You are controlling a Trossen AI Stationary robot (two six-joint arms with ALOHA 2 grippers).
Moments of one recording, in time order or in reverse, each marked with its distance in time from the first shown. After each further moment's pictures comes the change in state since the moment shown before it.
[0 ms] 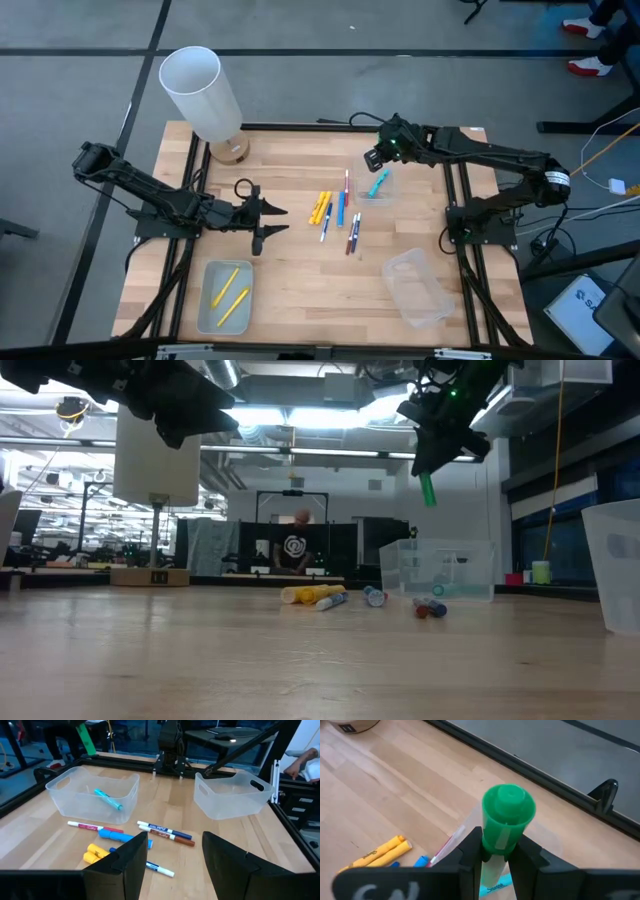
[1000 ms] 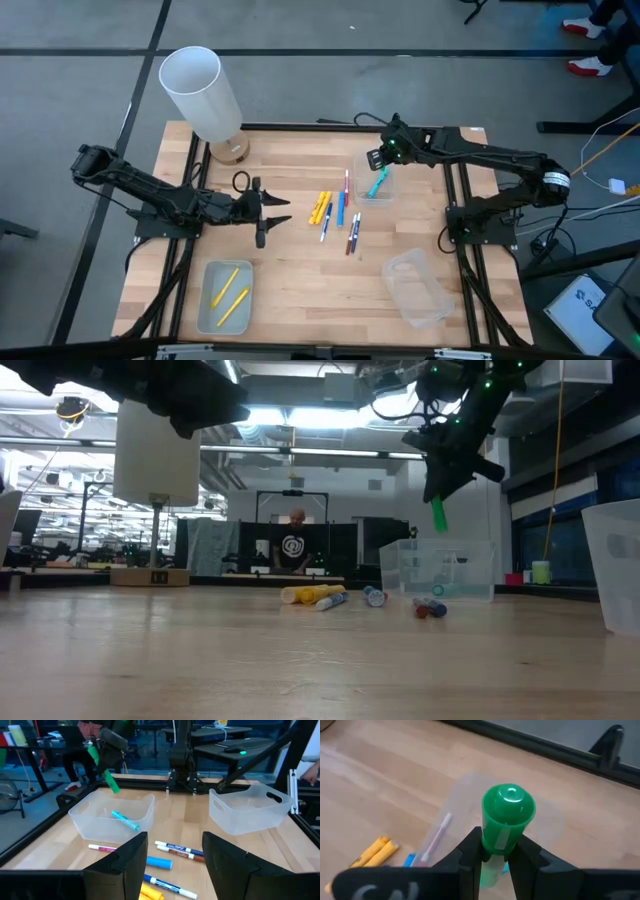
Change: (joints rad) left arm 0.062 0.000 0.000 0.090 -0.001 0.131; right arm -0.075 0.001 -0.120 0.043 -0.068 0.147
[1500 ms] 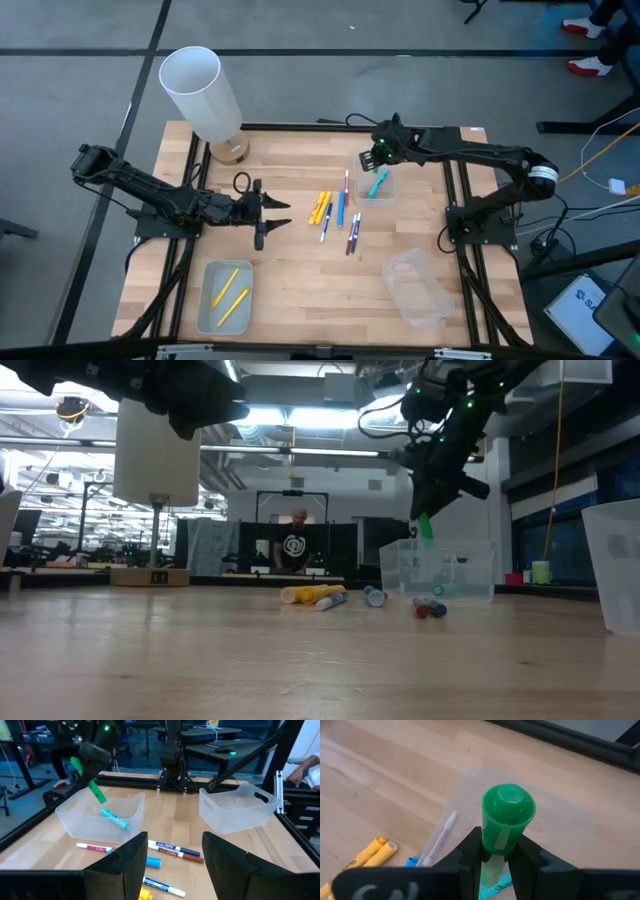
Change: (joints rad) left arm -0.005 0.000 0.000 -0.005 0.039 -0.027; right arm -0.023 0.113 0.000 0.085 -0.062 -0.021
